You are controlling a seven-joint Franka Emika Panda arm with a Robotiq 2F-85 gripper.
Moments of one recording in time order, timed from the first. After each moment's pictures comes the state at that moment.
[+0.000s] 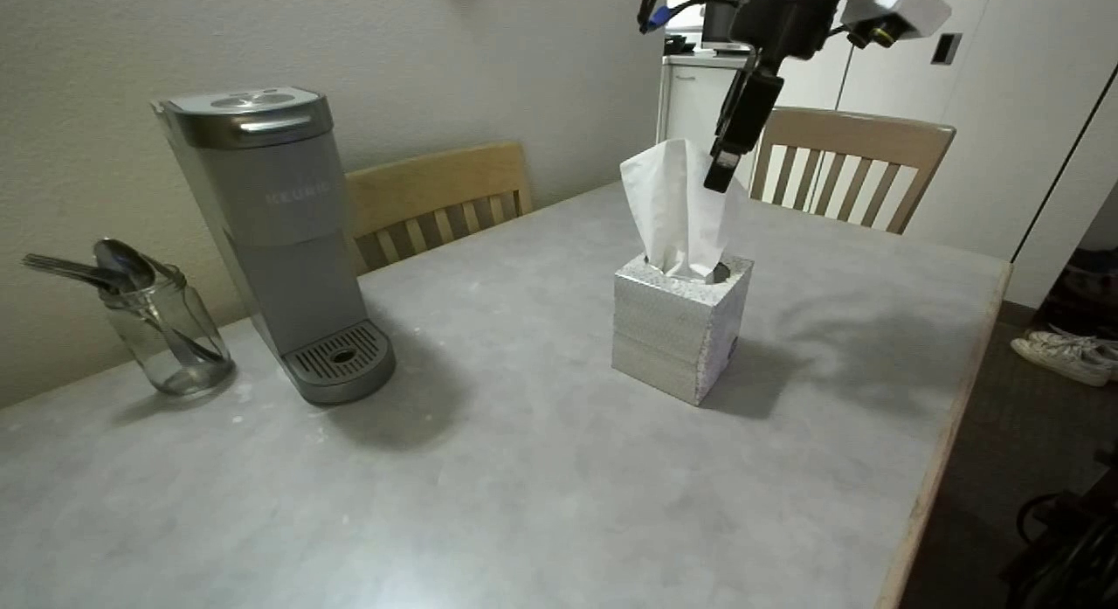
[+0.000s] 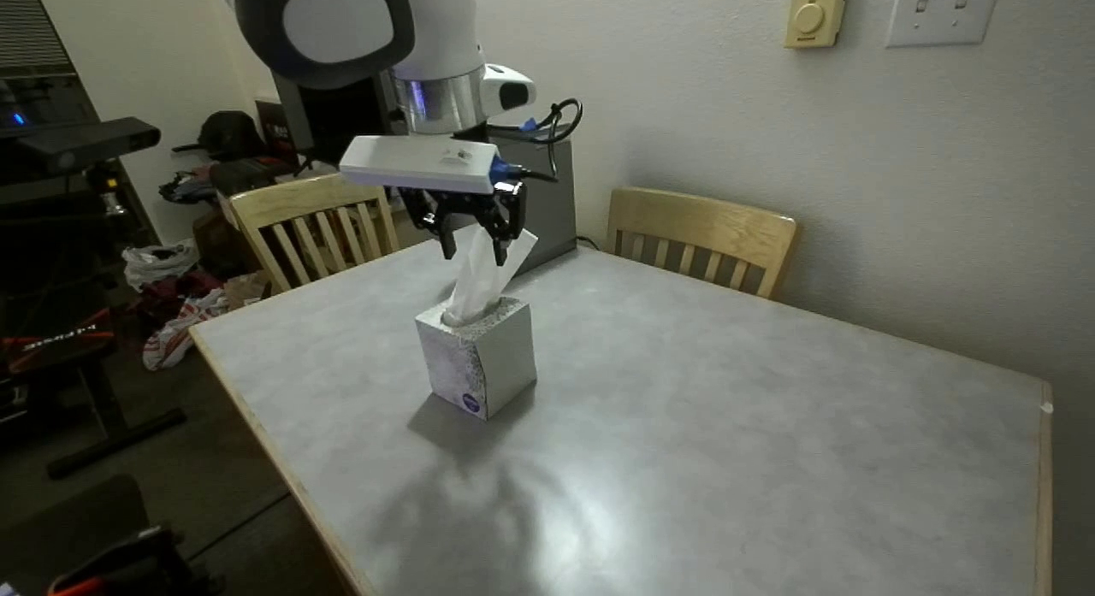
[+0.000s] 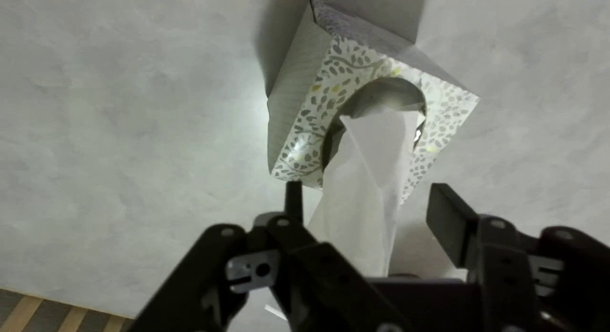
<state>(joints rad) 0.03 0.08 -0.08 -2.23 0.32 2.48 -0.82</state>
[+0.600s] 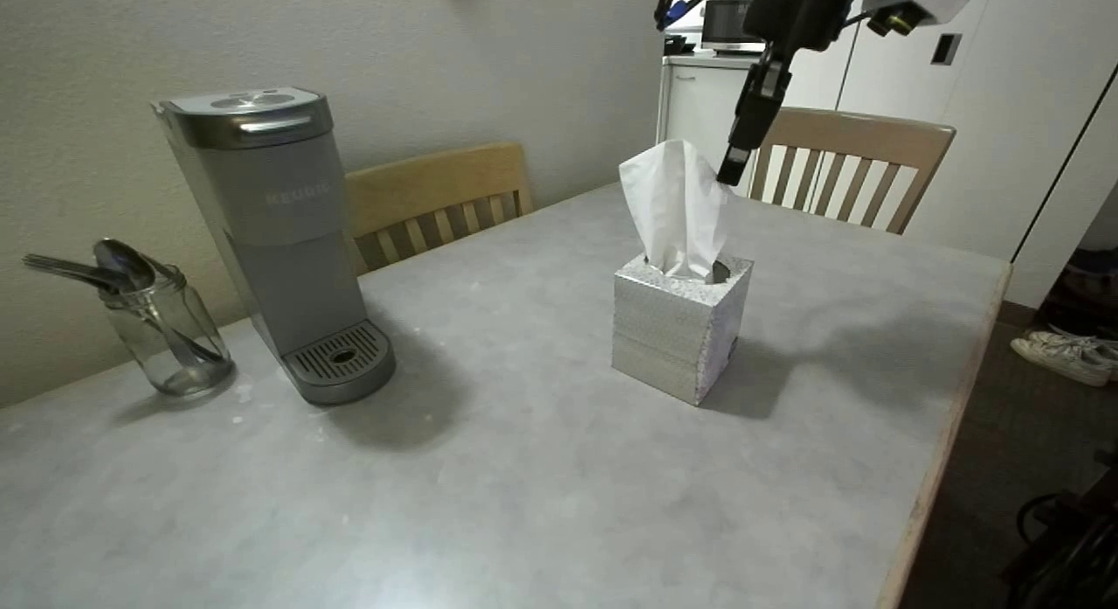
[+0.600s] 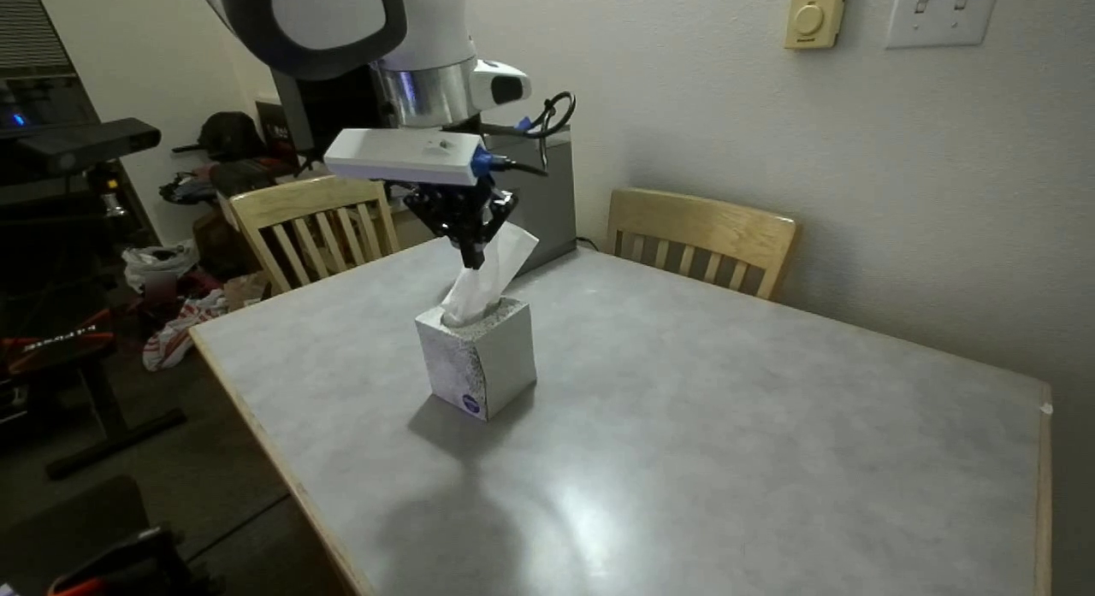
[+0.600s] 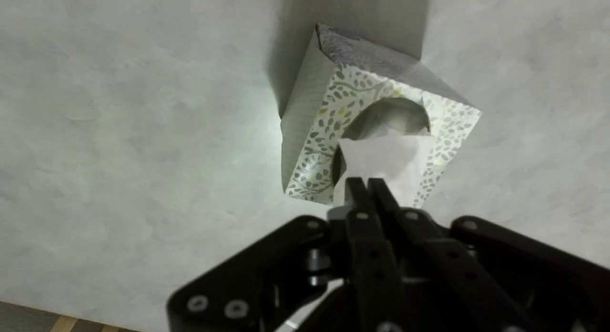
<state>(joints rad) 0.02 0.05 -0.08 -2.26 0.23 2.47 -0.70</state>
